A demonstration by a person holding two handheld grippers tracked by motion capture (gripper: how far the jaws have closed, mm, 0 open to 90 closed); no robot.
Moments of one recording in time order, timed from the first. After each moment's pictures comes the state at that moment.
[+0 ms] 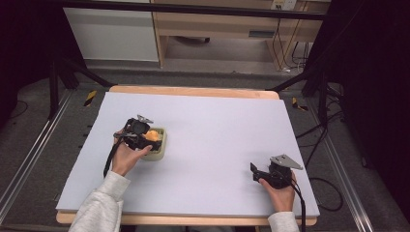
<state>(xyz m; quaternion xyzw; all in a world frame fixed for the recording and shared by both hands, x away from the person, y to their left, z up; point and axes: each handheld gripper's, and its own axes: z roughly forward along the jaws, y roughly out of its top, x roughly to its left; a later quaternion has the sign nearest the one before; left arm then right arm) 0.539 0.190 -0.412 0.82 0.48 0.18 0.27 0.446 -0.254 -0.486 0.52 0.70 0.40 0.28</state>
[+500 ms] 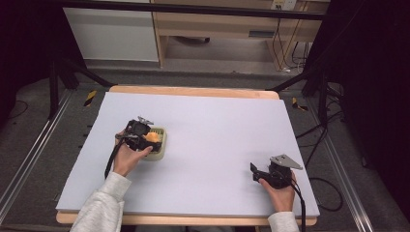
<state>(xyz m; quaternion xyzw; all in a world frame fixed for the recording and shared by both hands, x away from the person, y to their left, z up) 0.544 0.190 -0.425 0.82 0.48 0.17 0.26 0.446 -0.254 -0.486 0.52 0.70 0.40 0.28</state>
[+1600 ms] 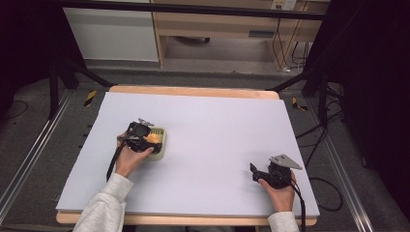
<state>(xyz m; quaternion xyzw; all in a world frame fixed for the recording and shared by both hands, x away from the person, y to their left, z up) 0.549 0.191 -0.439 0.81 0.49 0.18 0.26 0.446 -0.254 -0.487 0.52 0.70 0.40 0.28</state>
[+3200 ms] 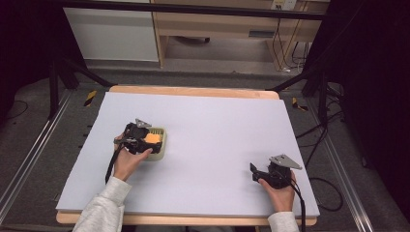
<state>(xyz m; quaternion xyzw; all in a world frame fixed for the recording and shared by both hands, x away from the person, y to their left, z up) 0.533 0.195 -0.431 0.80 0.48 0.20 0.31 0.446 -0.253 -0.486 0.52 0.70 0.39 0.28</state>
